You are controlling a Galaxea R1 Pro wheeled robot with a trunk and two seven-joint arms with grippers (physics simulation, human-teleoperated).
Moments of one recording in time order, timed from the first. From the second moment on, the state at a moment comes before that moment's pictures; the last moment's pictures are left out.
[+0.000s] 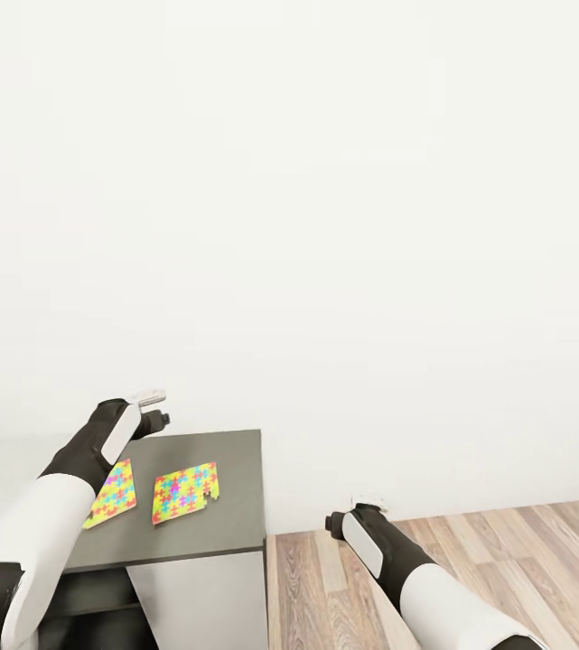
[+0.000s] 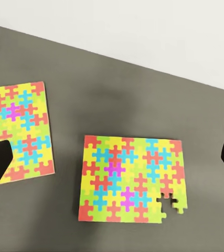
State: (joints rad) left arm -0.91 0.16 -0.04 -0.70 0.47 0.72 0.36; right arm -0.68 0.14 0.33 -0.44 -0.57 0.42 -0.43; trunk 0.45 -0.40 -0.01
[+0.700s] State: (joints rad) left arm -0.91 0.15 -0.09 -0.70 0.46 0.72 0.38; right arm -0.68 0.14 0.33 -0.44 -0.57 0.42 -0.43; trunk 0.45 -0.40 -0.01
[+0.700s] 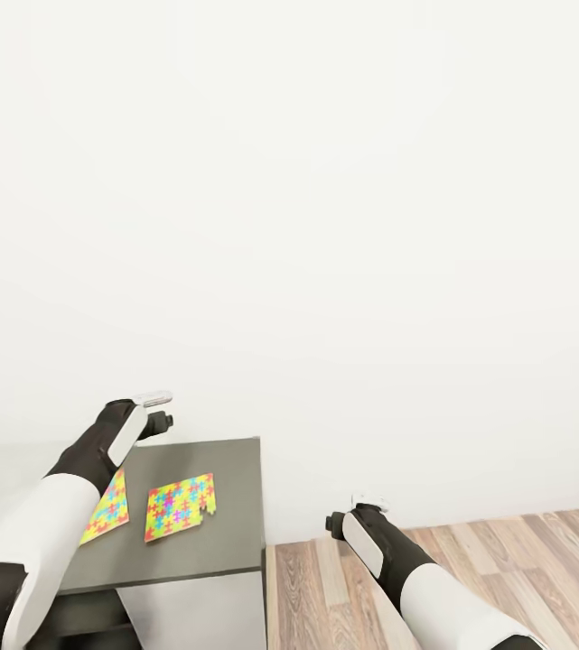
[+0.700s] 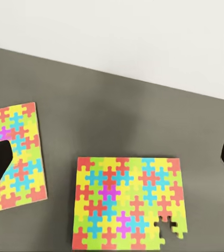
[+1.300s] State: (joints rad) left arm -0.91 0.15 -0.09 -0.70 0.46 0.72 0.38; right arm -0.68 0.14 0.33 -0.44 -0.57 0.42 -0.43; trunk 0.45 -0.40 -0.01
